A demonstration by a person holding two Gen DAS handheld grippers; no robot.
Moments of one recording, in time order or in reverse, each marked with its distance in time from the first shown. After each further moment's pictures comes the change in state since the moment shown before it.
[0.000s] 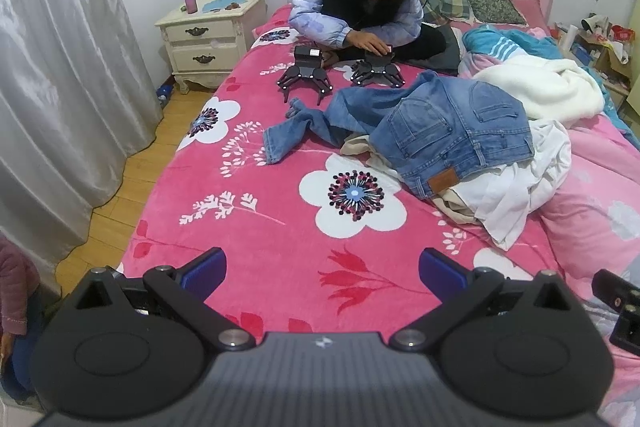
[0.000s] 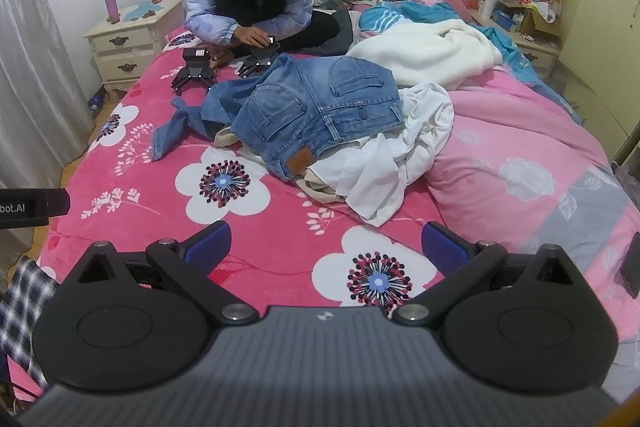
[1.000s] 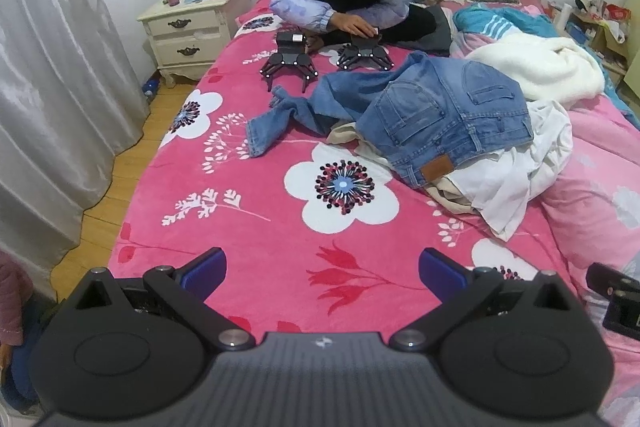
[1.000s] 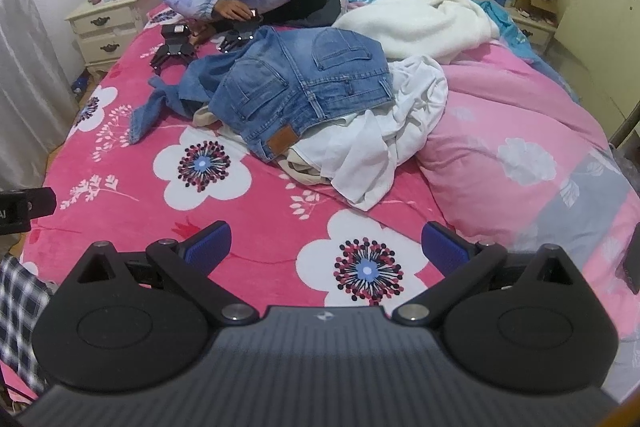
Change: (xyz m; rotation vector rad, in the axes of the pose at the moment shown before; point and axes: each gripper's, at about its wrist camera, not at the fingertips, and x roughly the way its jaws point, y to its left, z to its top) left arm 0.070 -0.188 0.075 0.026 0.075 0.068; right arm 0.051 -0.014 0.010 0.016 0.095 -0.032
